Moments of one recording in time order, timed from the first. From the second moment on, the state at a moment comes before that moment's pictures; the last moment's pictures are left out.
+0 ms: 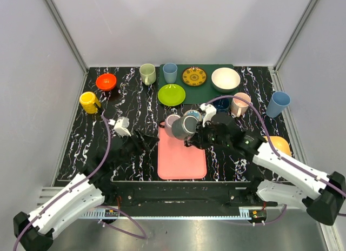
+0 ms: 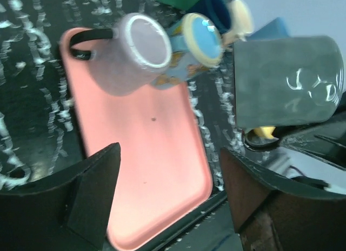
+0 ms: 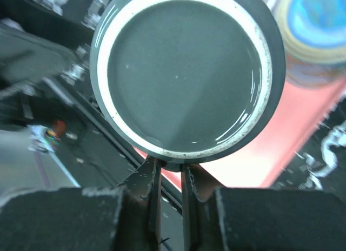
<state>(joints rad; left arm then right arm) -0.70 0.54 0.40 -0.21 -0.08 -0.82 0.85 1.06 0.88 -0.44 -0.09 0.44</state>
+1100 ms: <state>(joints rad) -0.73 0.88 0.18 1.15 0.35 -1.25 0.84 1.03 0.62 0.56 -0.46 0.98</state>
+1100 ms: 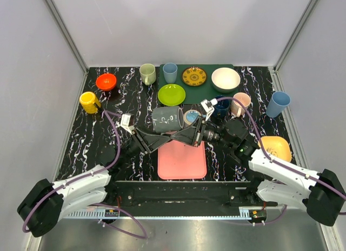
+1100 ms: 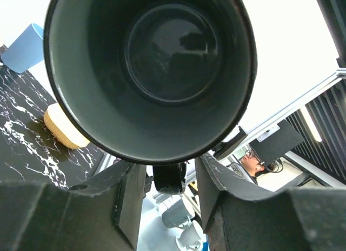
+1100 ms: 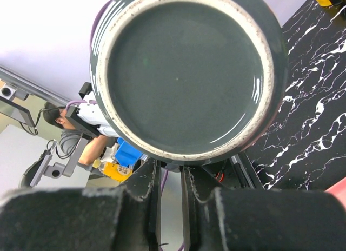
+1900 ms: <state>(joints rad) -0.73 0.66 0.29 0.70 0.29 -1.03 0.84 0.92 0.66 0.23 -0.44 0.78</state>
